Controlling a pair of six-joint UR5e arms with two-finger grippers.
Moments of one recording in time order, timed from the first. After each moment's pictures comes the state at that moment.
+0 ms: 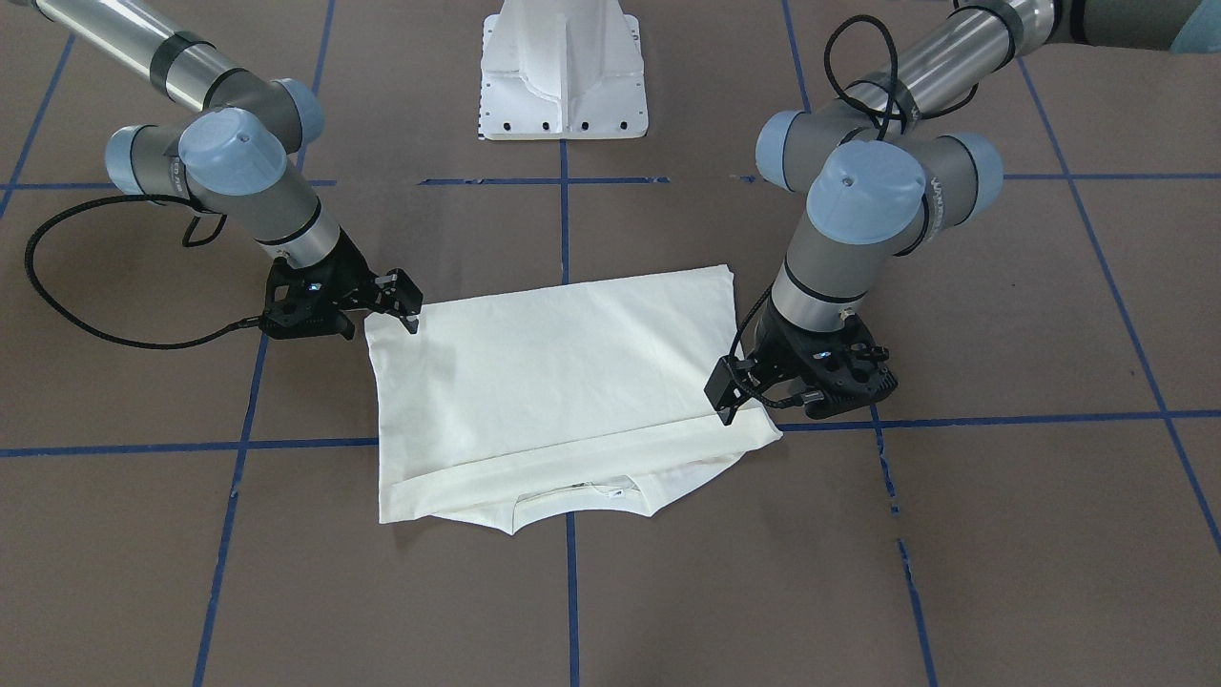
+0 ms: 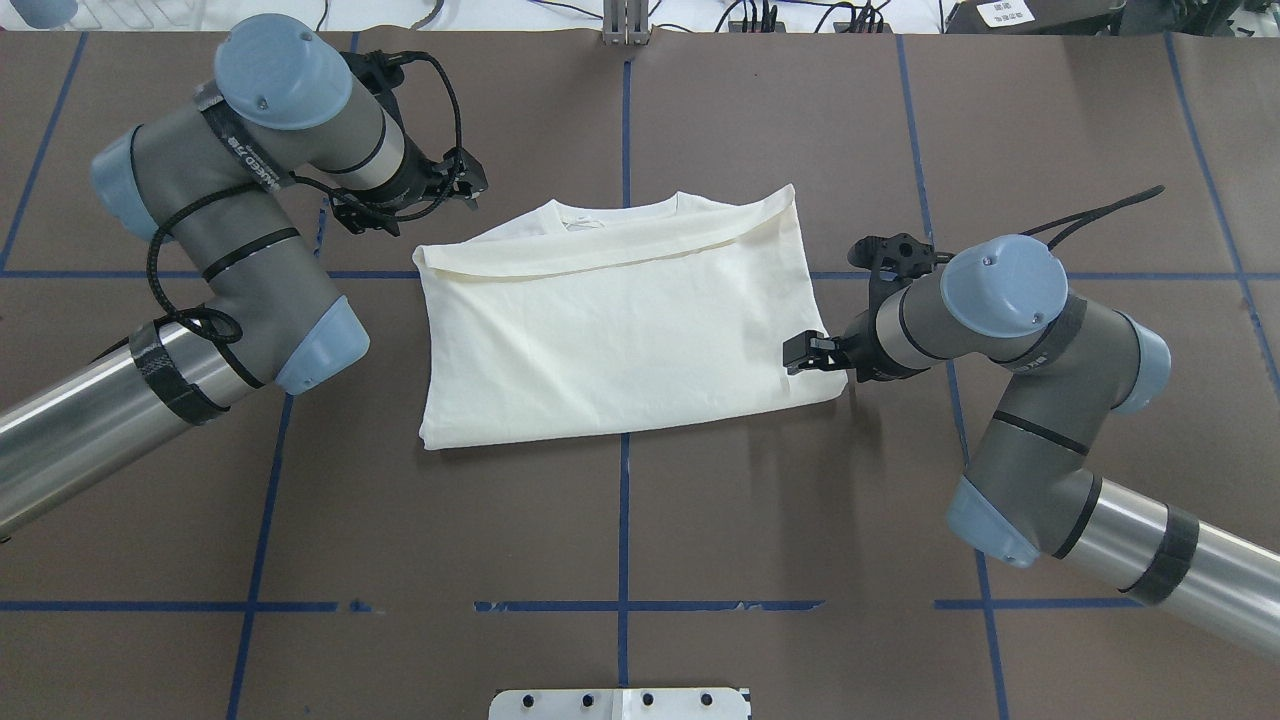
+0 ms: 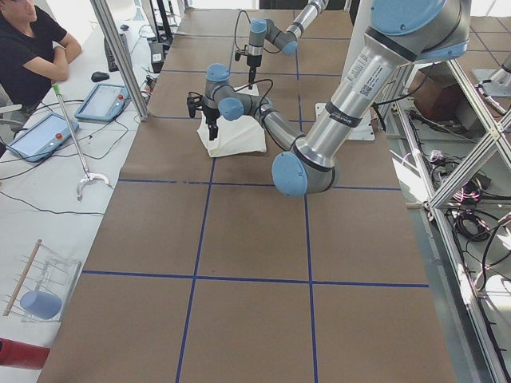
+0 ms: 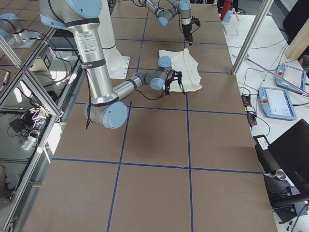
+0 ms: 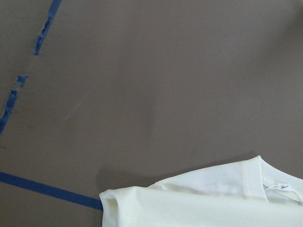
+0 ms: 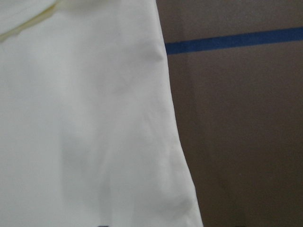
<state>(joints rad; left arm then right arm) -0.80 -2.22 -1.50 -1.84 -1.94 -1.34 0.62 -1.25 1.66 -1.05 1.95 1.25</state>
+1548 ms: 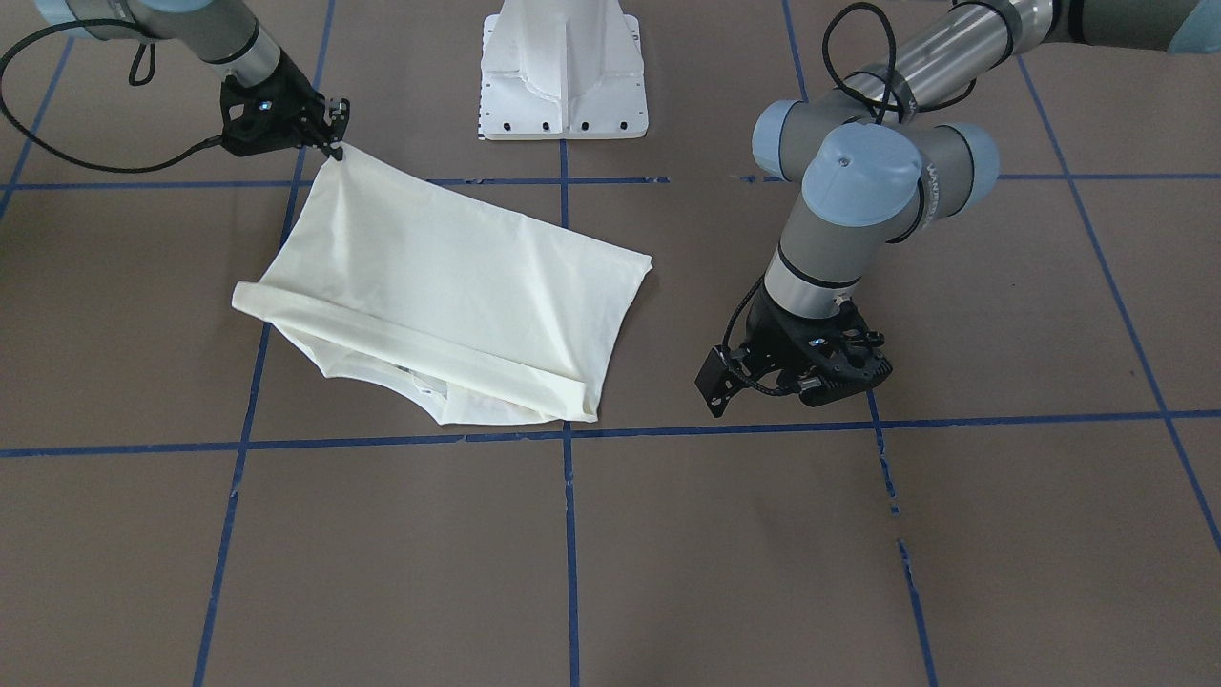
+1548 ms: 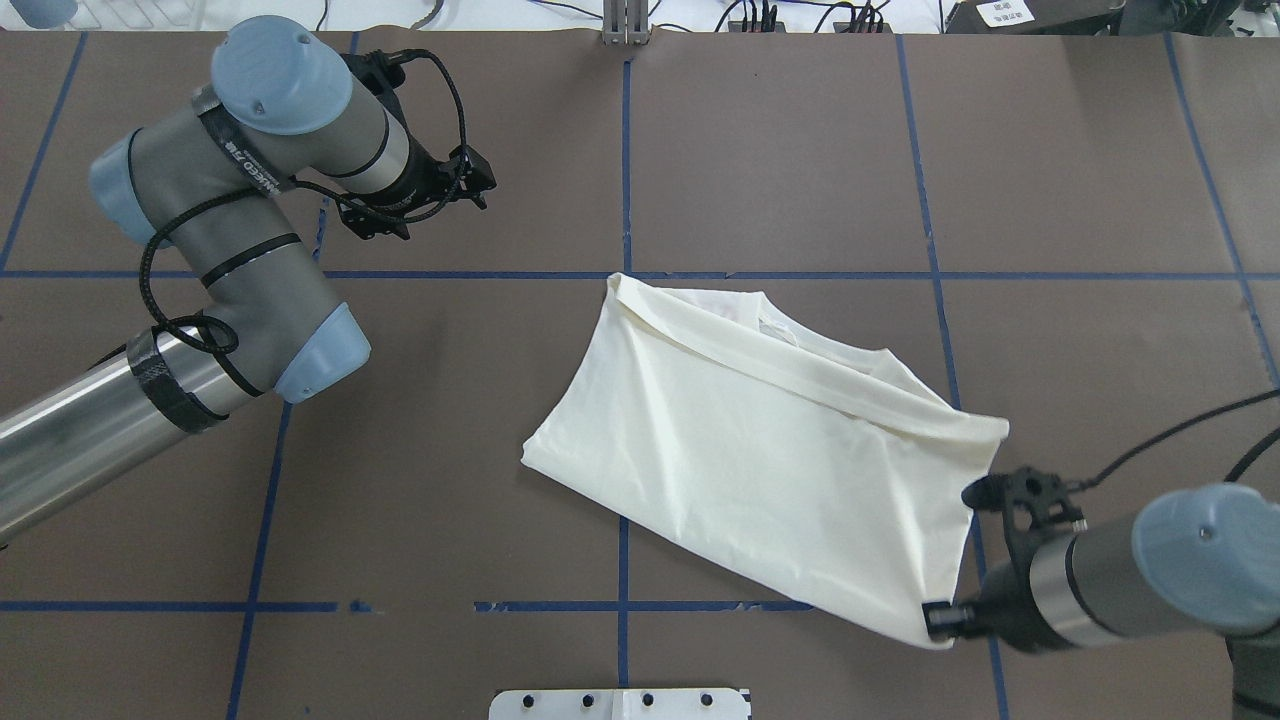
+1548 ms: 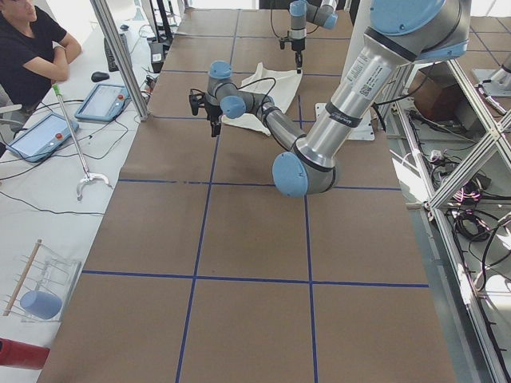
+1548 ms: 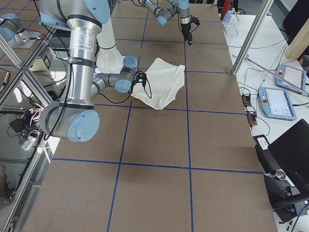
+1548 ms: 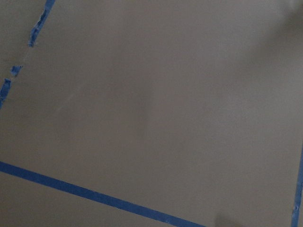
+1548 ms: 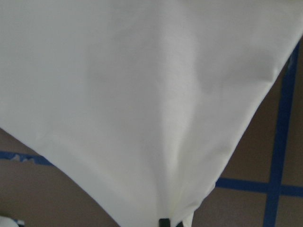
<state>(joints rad) -0.79 -2.22 -1.53 -1.85 -1.93 -1.41 0.21 -1.78 2.19 -1.05 1.90 1.41</state>
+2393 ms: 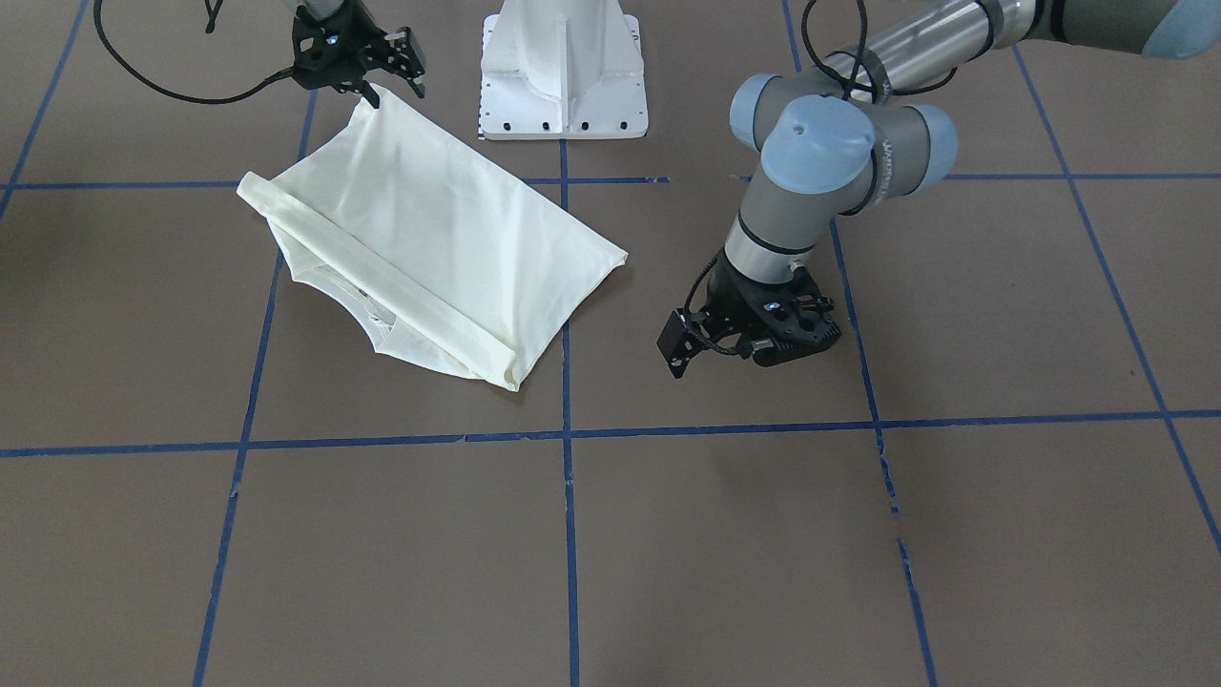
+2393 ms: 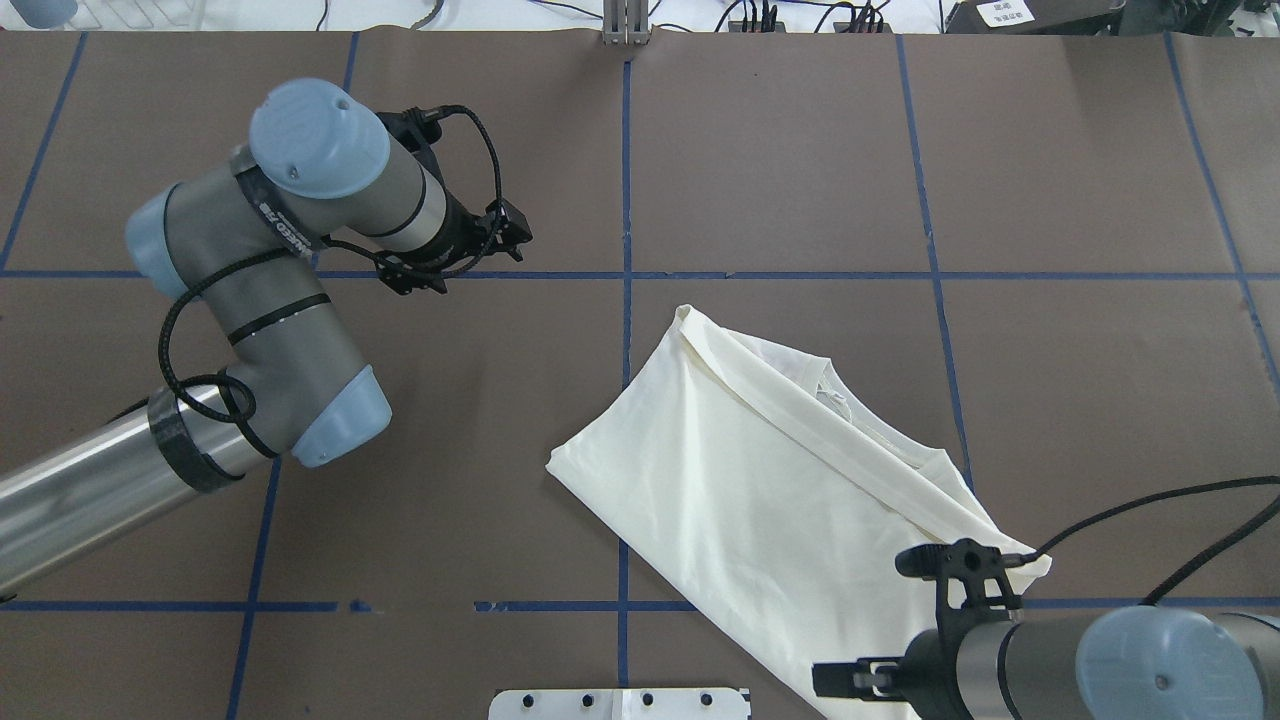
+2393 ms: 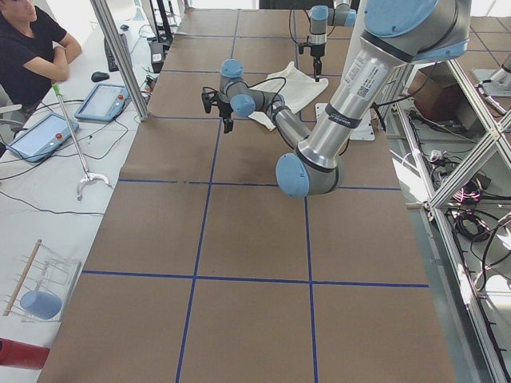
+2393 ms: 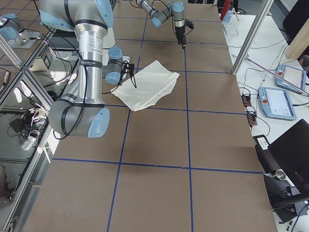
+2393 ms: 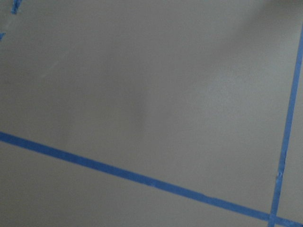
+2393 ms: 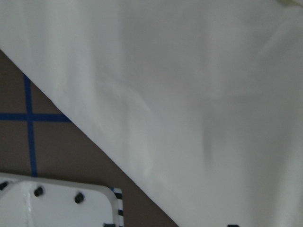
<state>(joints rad) -0.67 -2.19 -1.61 -1.84 -1.93 -1.54 0.10 -1.64 2.23 -1.05 1.67 1.56</state>
